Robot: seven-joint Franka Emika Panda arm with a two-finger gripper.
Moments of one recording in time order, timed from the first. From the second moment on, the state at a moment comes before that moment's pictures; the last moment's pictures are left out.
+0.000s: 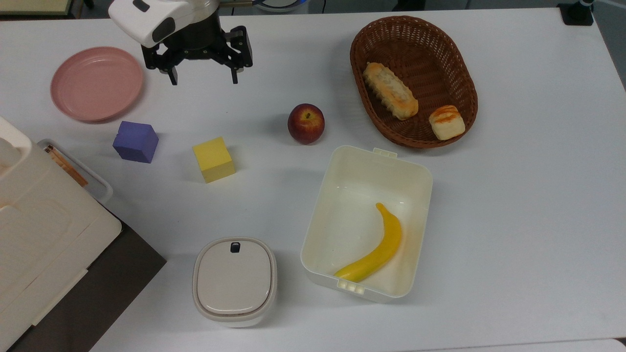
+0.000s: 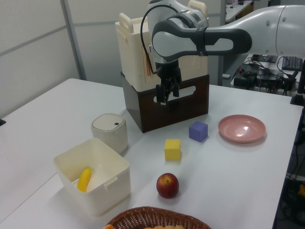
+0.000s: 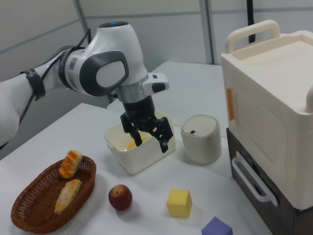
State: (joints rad) arm -0.03 0.26 -0.07 -1.39 -0.05 1.64 -0.18
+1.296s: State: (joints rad) arm 0.01 0.26 -0.04 -1.41 -0.05 1.60 -0.19
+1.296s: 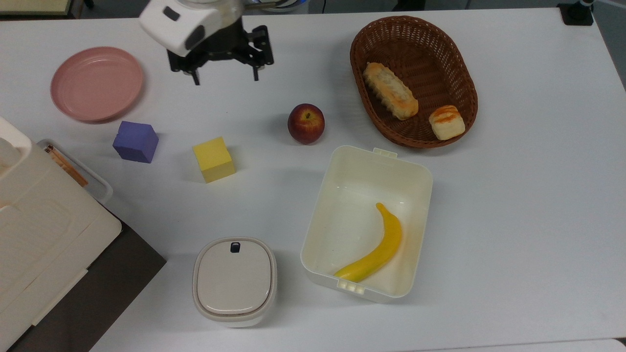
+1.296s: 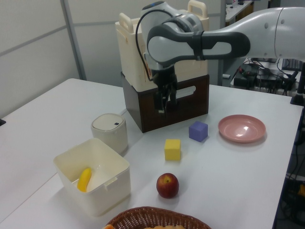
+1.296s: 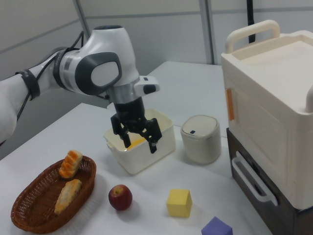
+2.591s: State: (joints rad) arm 0.46 0.35 -0.03 -1.44 0.11 1.61 0.17
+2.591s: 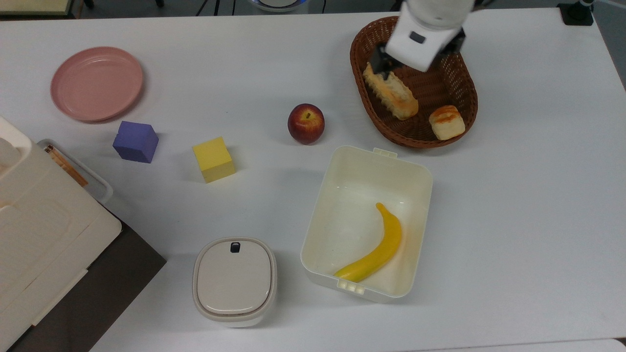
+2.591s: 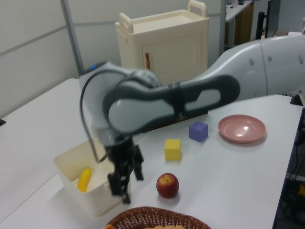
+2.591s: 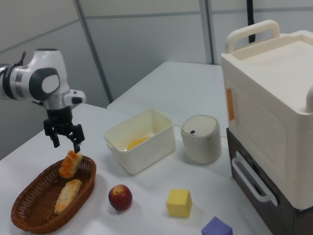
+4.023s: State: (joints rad) arm 0.55 0.49 -0.05 -1.42 0.11 1.85 0.41
